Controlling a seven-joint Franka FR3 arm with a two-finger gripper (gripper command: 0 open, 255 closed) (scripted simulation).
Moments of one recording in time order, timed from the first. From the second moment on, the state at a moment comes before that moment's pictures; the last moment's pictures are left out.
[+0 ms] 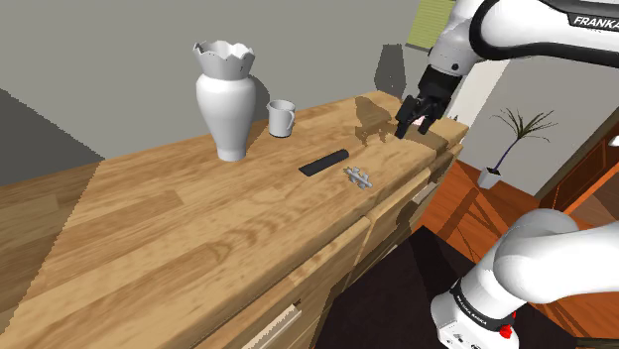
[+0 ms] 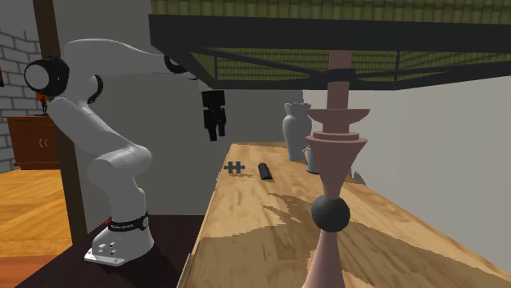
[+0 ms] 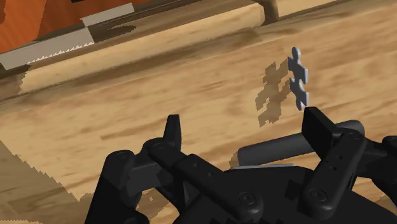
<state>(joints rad) 0.00 -0.75 0.00 -2.37 0.04 1.69 0.13</state>
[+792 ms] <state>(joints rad) -0.46 -0.66 0.85 -2.31 -0.07 1.76 1.45</state>
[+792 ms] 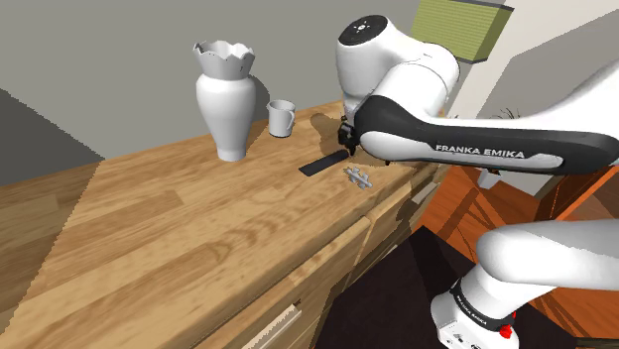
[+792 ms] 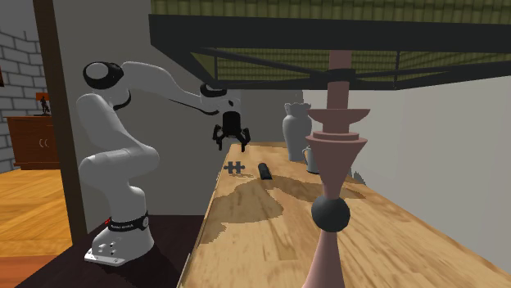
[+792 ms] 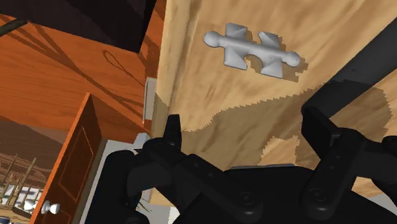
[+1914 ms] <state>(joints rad) -0.54 -0.61 0.98 -2.34 -0.08 1.83 1.63</state>
